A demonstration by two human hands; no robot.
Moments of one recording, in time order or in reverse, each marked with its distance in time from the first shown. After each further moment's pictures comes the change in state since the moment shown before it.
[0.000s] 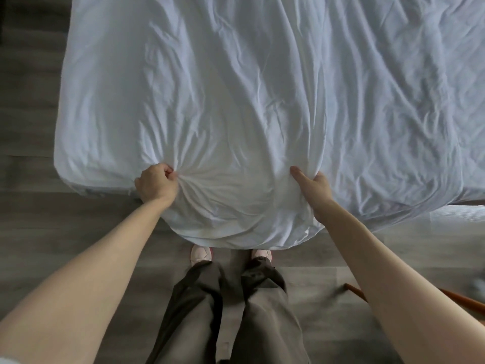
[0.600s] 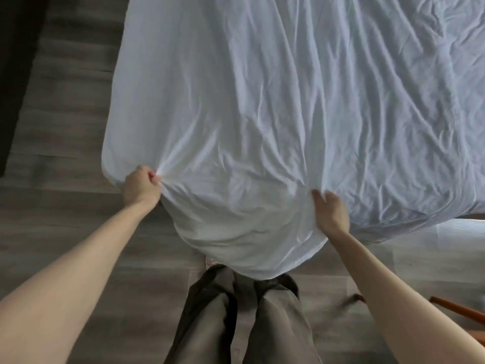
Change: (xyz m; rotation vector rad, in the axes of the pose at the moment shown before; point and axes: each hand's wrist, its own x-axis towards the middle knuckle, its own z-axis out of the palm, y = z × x) left_hand 0.020 -0.091 -0.082 -0.044 0.000 -0.046; right_hand -0.075 -0.002 0.033 -0.440 0.164 -0.185
